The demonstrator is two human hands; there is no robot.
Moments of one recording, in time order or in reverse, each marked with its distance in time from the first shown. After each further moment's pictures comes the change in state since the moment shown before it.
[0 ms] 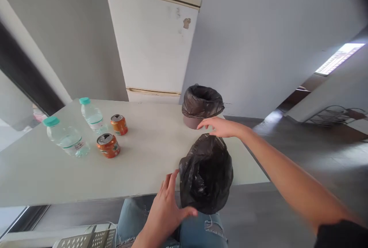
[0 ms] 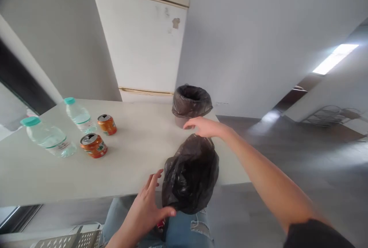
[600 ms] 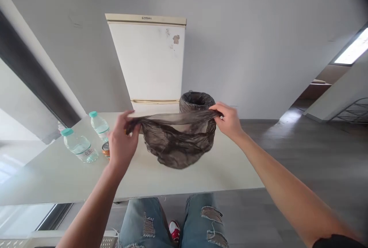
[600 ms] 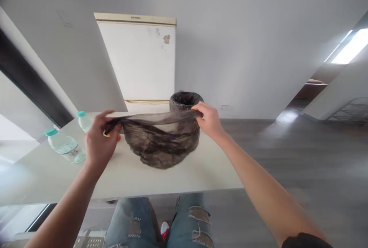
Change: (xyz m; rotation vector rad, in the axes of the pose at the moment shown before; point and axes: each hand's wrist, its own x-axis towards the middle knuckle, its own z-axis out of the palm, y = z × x) left_hand 0.085 0.091 -0.176 0.276 0.959 0.375; right_hand -0.046 -0.002 -0.009 0.086 1.042 -0.230
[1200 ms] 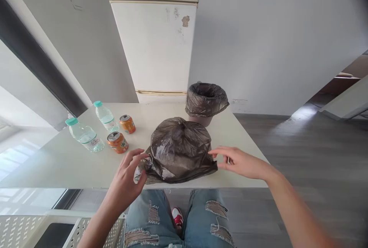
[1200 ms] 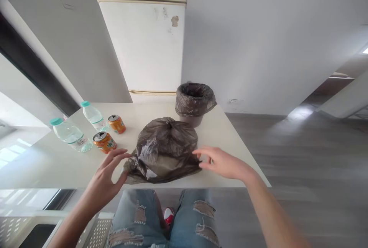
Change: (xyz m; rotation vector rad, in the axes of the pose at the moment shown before) left_hand -0.123 -0.045 -0.032 0.097 -0.591 0.047; right_hand -0.115 -0.023 0.004 0.062 -0.924 0.532
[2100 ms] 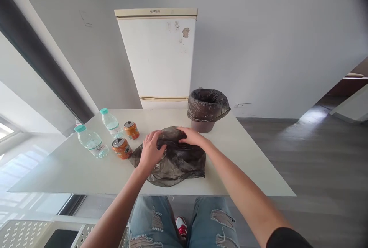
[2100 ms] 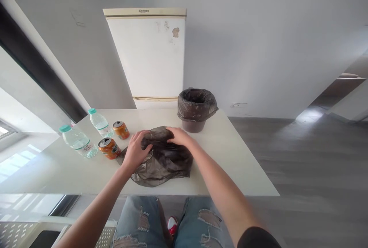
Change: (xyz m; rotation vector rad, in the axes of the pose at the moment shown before) left_hand 0.101 -0.008 0.057 -0.060 0.119 -0.025; right_hand 0.194 -0.057 0.018 0.084 0.244 -0.242
